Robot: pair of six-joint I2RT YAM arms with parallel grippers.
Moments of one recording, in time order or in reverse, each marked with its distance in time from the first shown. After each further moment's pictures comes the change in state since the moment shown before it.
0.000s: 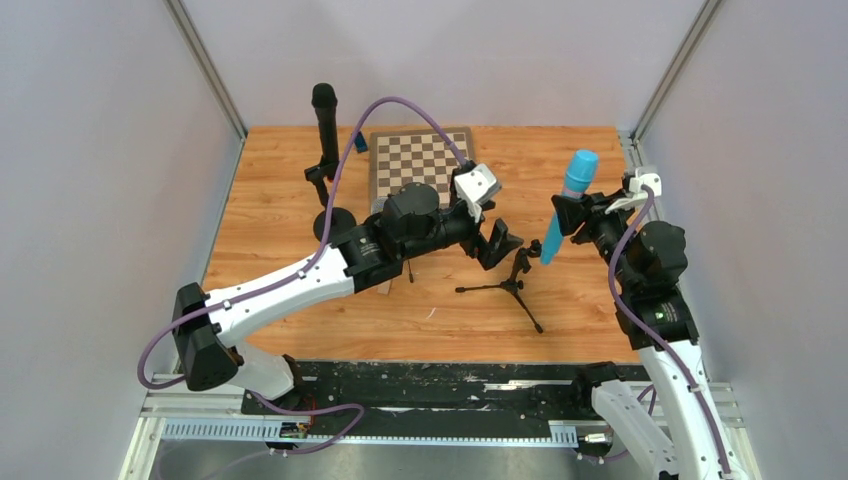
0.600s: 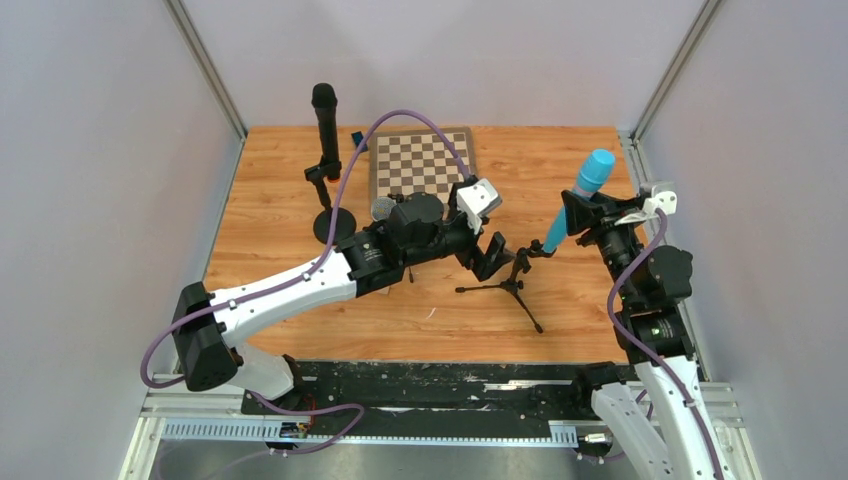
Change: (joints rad) left arm 0.000 -0.019 -0.093 -0.033 0.000 0.000; right arm 0.000 -0.086 -0.123 0.206 0.045 -0.013
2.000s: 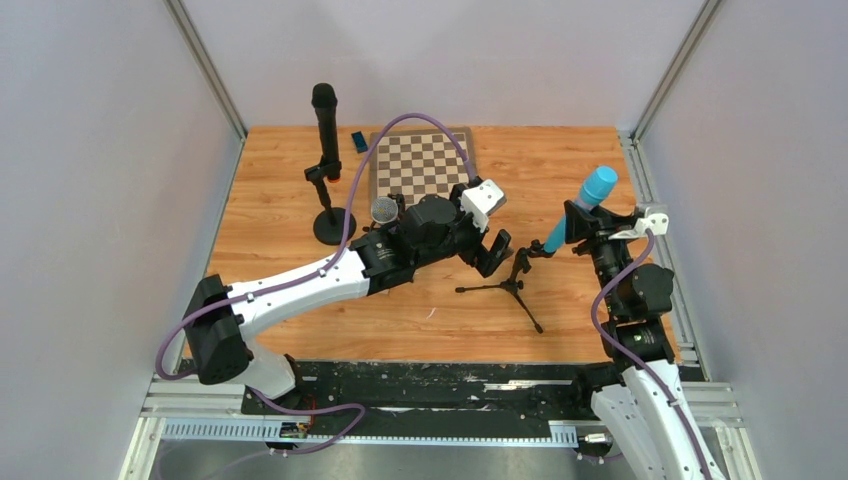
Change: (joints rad) left arm 0.000 0.064 0.000 0.003 -0.111 0.001; right arm 0.000 -0.071 -0.229 0.215 0.109 0.001
